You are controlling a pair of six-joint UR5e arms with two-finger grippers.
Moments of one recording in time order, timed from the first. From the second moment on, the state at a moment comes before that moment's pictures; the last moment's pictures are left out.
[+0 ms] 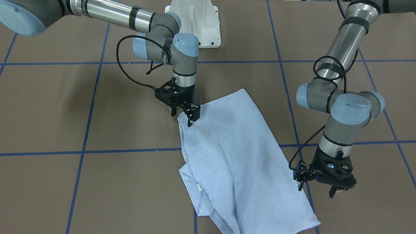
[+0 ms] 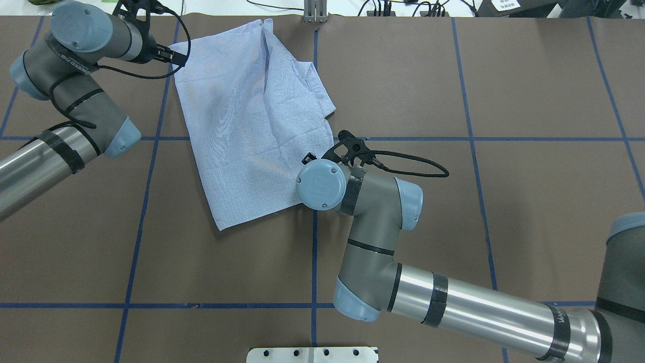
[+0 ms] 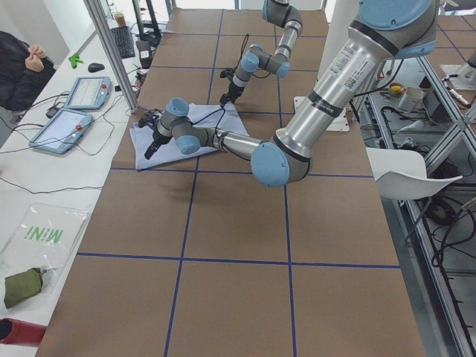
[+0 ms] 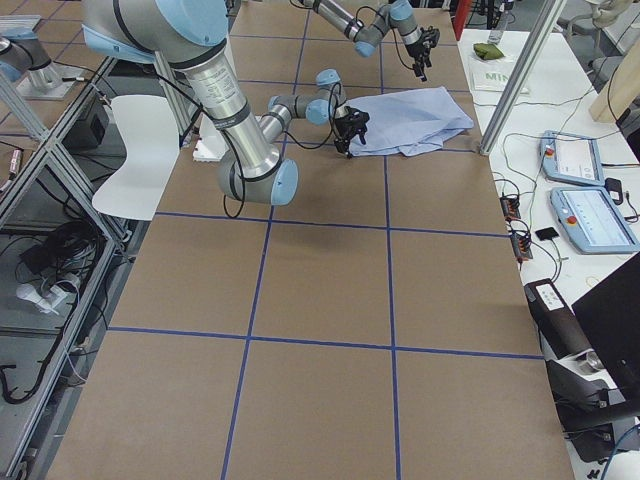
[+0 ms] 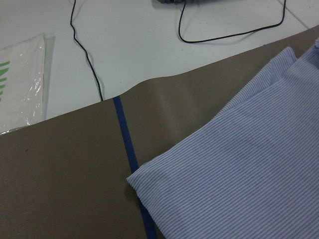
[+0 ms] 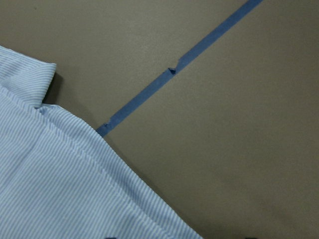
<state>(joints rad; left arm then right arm) -0.95 -2.22 -1.09 -2.36 -1.75 -0.63 0.40 -0.78 1.41 -1.46 1.41 2.02</state>
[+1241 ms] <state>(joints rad) -0.92 -2.21 -1.17 -2.36 -1.76 -0.70 0.40 -0.87 1.68 -1.59 1.39 2.02</state>
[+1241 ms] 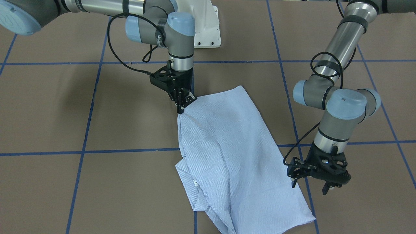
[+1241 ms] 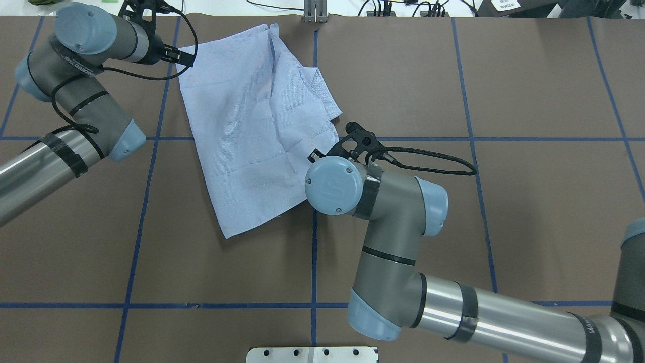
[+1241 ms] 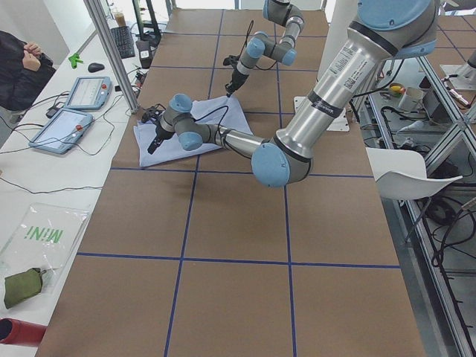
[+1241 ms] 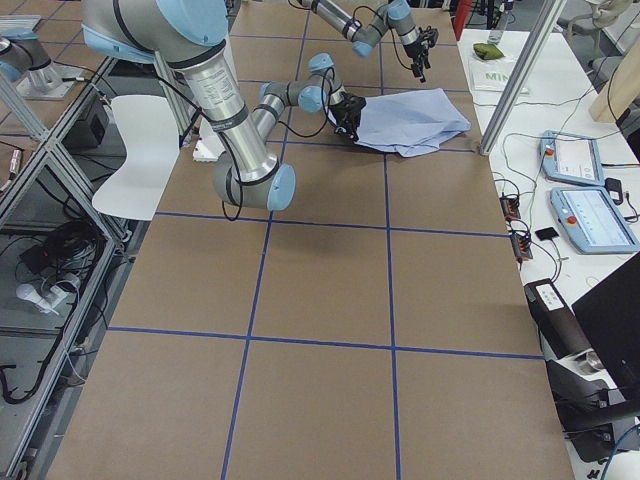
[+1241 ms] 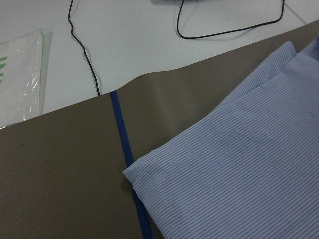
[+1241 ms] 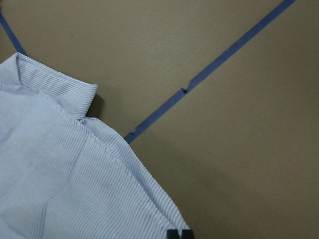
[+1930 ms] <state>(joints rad) -0.64 -1.90 -1.72 -2.35 -1.84 -1.23 0.38 -0.95 1.81 -1.61 1.37 2.02</state>
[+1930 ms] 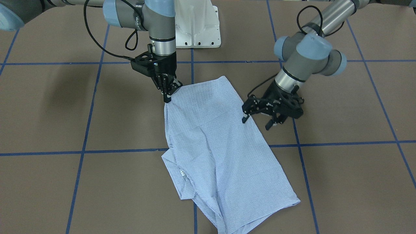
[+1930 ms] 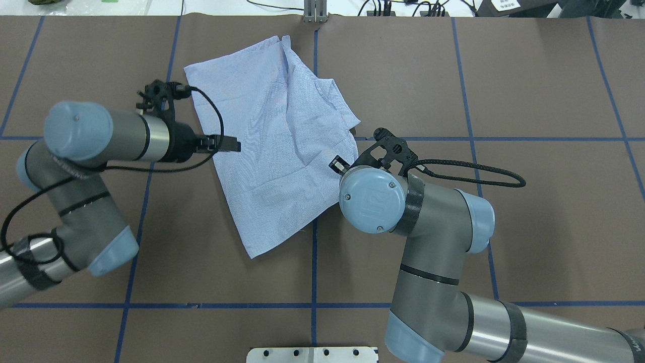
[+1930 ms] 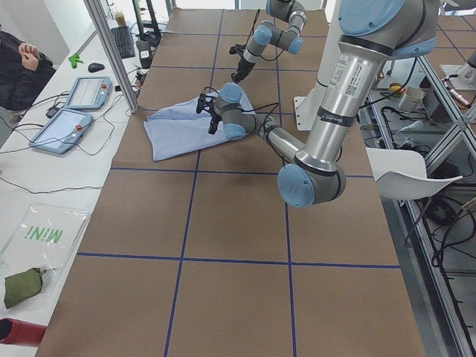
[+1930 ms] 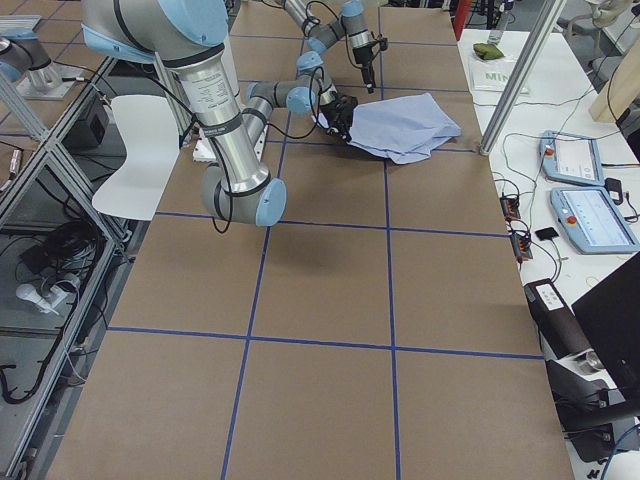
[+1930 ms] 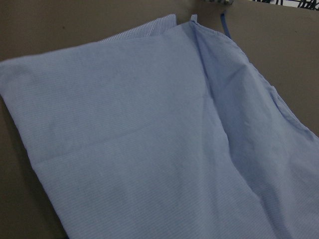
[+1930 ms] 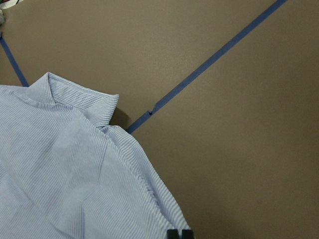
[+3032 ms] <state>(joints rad) -0.29 -1.80 -1.85 -2.27 -1.56 -1.70 0.37 -0.94 1.81 -1.61 1.35 2.02</state>
